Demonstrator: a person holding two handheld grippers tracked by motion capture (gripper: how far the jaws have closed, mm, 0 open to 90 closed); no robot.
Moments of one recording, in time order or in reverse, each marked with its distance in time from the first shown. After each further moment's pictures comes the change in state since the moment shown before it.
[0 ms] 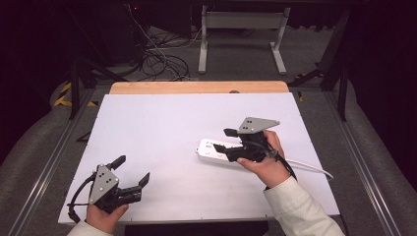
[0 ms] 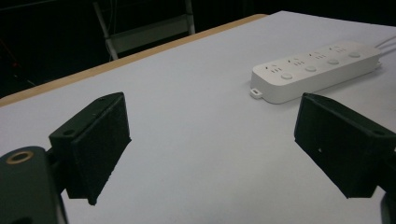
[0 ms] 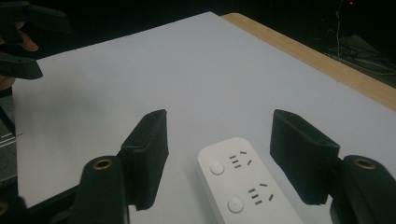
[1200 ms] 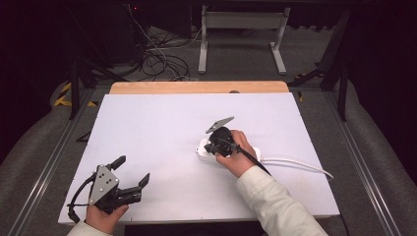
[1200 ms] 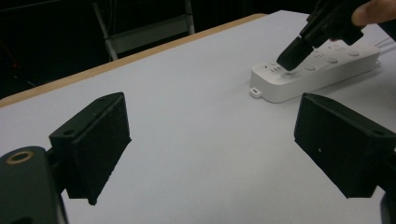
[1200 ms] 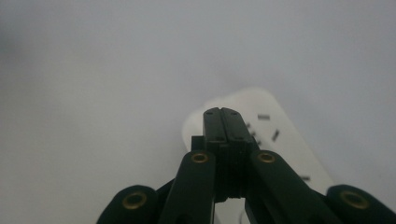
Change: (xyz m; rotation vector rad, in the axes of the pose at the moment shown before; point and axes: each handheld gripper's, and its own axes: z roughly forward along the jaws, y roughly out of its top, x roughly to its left) left arm -0.001 -0.001 0.000 -0.002 -0.001 0.004; right arm -0.009 -0.015 0.100 0.353 -0.020 0.074
